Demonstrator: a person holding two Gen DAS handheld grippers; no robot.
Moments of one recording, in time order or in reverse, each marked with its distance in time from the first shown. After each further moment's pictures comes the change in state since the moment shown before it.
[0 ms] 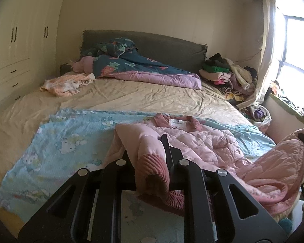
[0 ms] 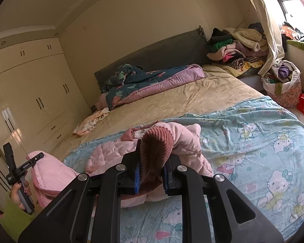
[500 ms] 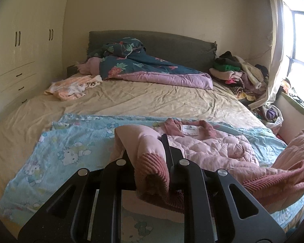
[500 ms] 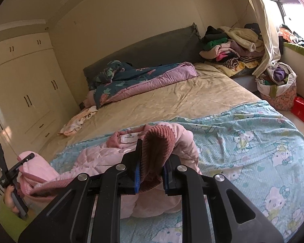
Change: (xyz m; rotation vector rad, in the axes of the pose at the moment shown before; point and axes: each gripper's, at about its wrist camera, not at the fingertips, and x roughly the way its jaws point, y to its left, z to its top) left arm 0.048 -0.002 0.024 0.011 0.003 0.077; right arm 0.061 -0.016 0.036 -0.021 0.038 -0.082
